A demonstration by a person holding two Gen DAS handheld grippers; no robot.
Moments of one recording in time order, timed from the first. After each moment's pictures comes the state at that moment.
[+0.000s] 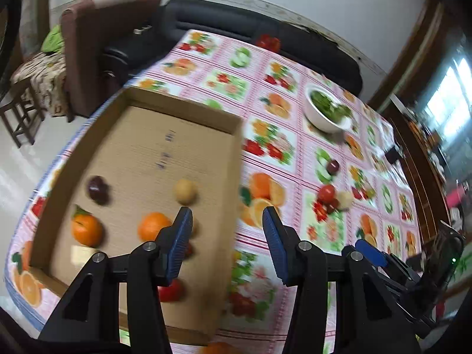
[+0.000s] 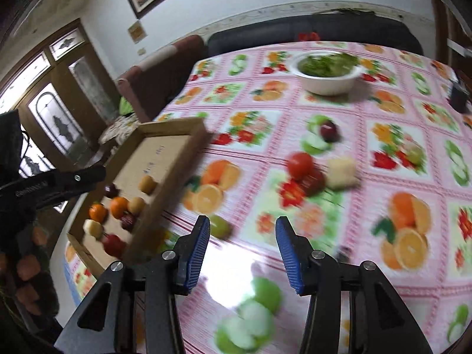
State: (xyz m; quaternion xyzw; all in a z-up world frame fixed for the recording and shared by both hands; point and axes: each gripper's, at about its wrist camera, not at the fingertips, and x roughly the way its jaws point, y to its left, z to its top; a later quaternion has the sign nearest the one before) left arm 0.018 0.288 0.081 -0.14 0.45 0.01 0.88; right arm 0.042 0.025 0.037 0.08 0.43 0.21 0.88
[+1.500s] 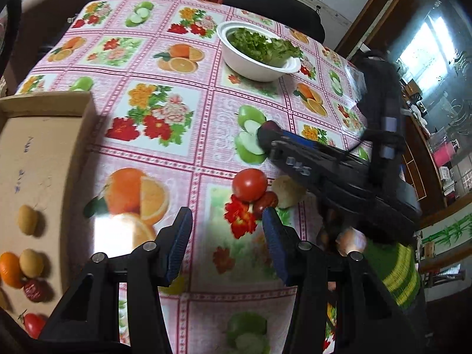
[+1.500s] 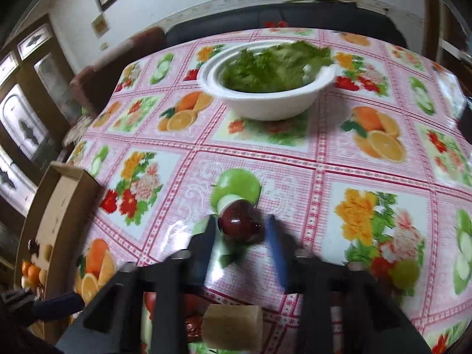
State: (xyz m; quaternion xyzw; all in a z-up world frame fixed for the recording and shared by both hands) left arm 0.110 0.161 0.032 -0.11 0.52 -0.10 0.84; right arm 0.211 -0.004 -0.003 0.05 0.45 0.16 0.88
